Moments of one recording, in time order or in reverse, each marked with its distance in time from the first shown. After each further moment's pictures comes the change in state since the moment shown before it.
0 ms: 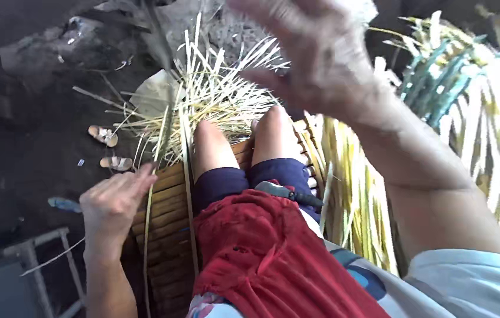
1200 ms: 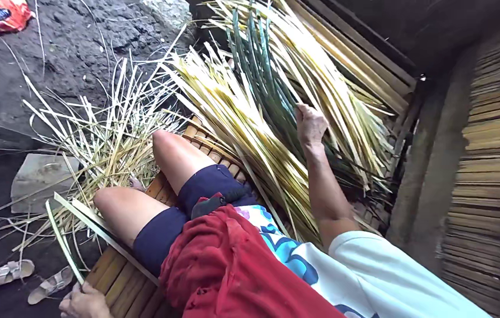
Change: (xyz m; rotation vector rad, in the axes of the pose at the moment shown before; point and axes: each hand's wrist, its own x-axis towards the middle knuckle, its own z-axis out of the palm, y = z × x) left_hand -0.116 -0.185 0.248 0.191 -0.371 -0.843; right_hand -0.425 0.057 -0.024 -0.635 0.071 1.717
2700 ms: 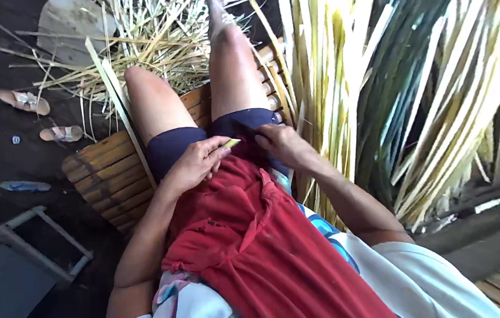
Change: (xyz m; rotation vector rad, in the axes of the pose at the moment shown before) left_hand -0.182 0.298 -0.176 -0.793 -0.997 0.557; right_hand -0.141 -0.128 -0.006 0.401 -0.946 -0.942
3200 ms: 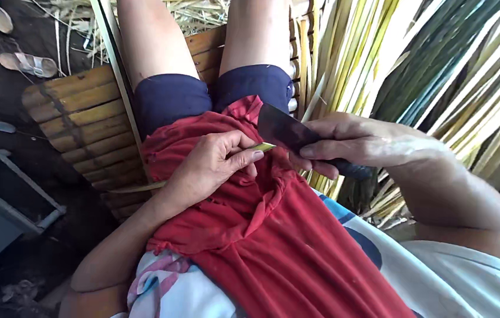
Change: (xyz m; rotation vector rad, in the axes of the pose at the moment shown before) left_hand -0.059 0.032 0.050 -0.246 0.097 0.081; right_hand -0.009 -0.050 -0.090 0.731 -0.789 0.071
